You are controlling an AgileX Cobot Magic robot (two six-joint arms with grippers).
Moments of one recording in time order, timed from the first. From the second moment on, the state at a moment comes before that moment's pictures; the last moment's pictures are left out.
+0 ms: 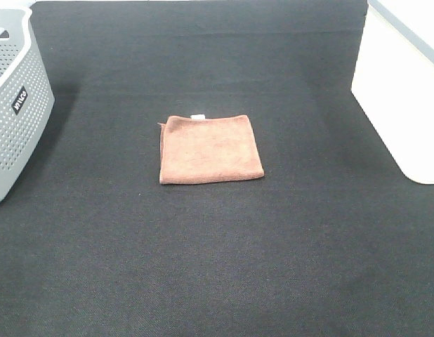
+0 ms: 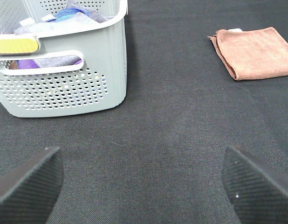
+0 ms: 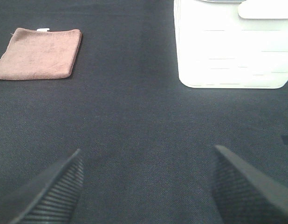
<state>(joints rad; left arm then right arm) -0.01 0.00 -0.50 -0.08 1.06 0.05 -0.03 -0.01 -0.51 0.14 1.07 -0.12</state>
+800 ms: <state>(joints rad) -0.01 0.00 -0.50 -0.08 1.06 0.05 -0.03 -0.01 -0.51 0.14 1.07 -0.12</state>
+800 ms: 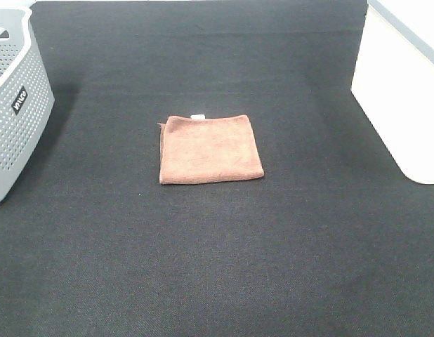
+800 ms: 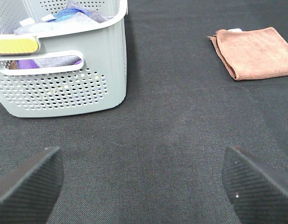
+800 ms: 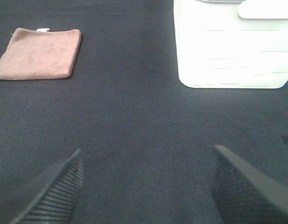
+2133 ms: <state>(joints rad) -0.01 0.00 -0.50 -0.08 1.06 0.05 -0.03 -0.01 -0.51 0.14 1.07 -0.12</state>
